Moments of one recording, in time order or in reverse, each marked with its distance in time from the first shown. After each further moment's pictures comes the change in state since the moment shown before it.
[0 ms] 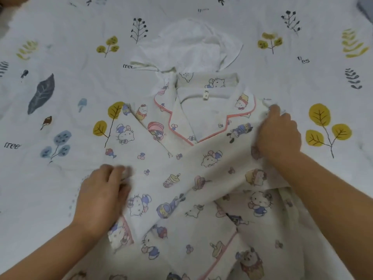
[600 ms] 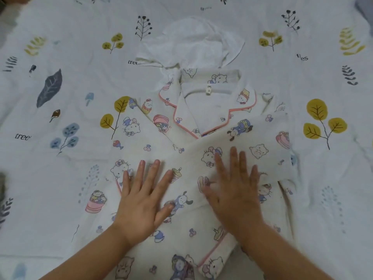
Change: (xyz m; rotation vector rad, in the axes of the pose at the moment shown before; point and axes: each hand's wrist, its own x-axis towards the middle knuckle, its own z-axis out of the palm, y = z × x) left_hand -0.040 0.034 0.041 0.040 -0.136 0.261; right_hand -0.154 -0.016 0.044 -0.002 -0.079 -0.397
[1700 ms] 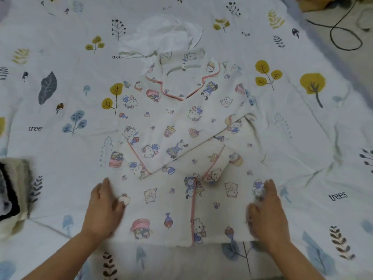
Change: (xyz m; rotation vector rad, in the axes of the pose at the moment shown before) left_hand -0.153 -0.063 -0.022 -0.390 -0.187 -0.475; right_hand -0.227 -0.021 -0.023 0.525 -0.035 0.842
